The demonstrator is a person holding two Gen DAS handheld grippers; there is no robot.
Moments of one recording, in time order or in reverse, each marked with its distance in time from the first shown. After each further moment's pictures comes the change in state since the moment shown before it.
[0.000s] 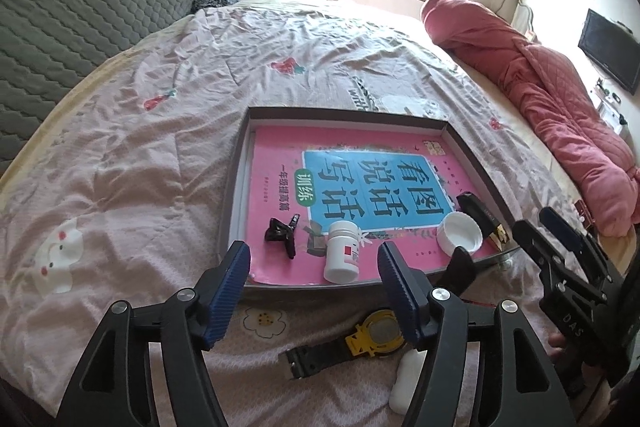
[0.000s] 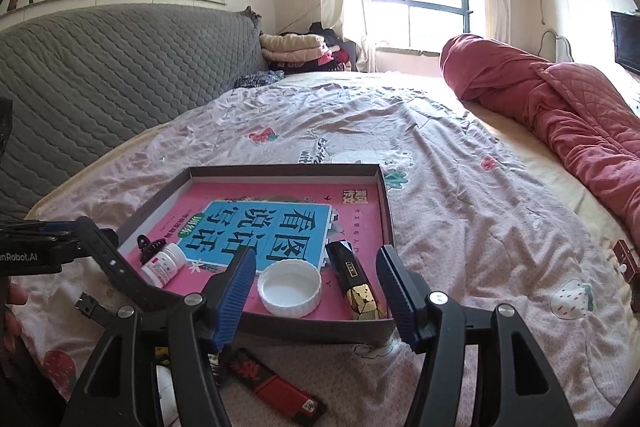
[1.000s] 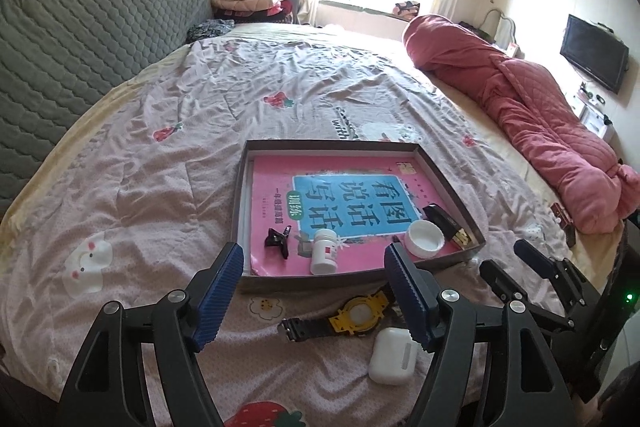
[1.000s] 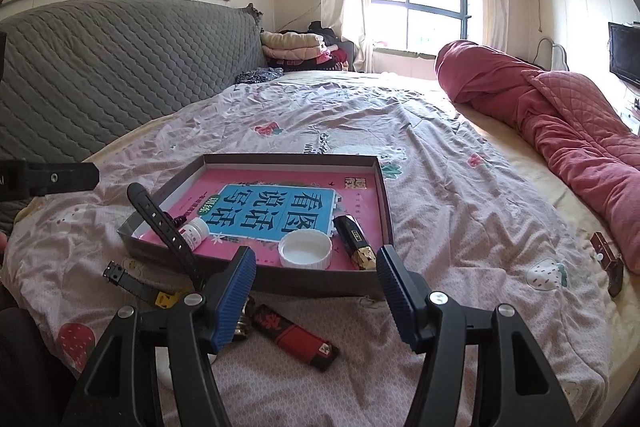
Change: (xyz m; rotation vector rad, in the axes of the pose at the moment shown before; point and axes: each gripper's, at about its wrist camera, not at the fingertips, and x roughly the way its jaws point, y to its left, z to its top) left arm -0.068 -0.009 -0.007 0.041 -0.088 -0.029; right arm -0.042 0.020 -0.017 -0.031 0.024 -0.031
